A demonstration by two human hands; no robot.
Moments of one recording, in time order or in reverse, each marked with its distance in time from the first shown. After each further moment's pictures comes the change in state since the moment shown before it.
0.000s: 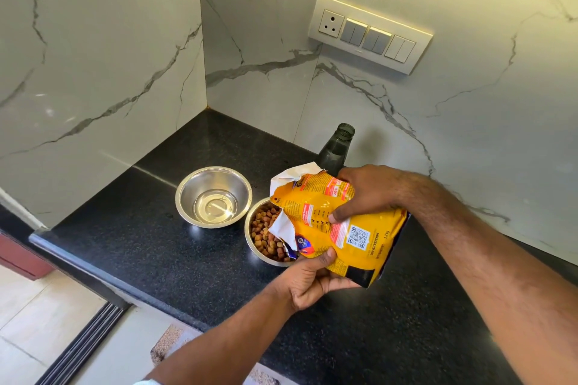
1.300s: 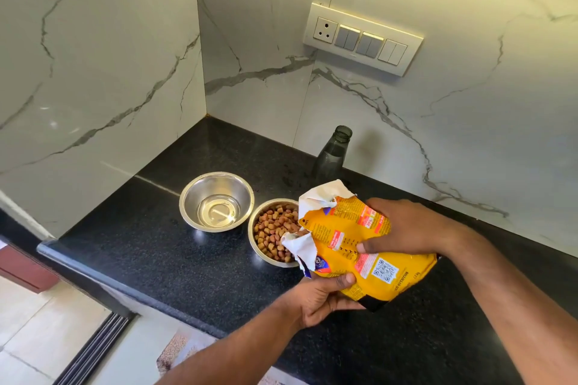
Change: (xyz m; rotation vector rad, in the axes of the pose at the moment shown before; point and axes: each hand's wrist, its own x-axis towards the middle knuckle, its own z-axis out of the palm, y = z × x) left_hand -0.009 -0.021 -0.006 0.340 -0.076 -0.048; right_hand -0.048 0.046 0.059 0.273 0.100 -0.046
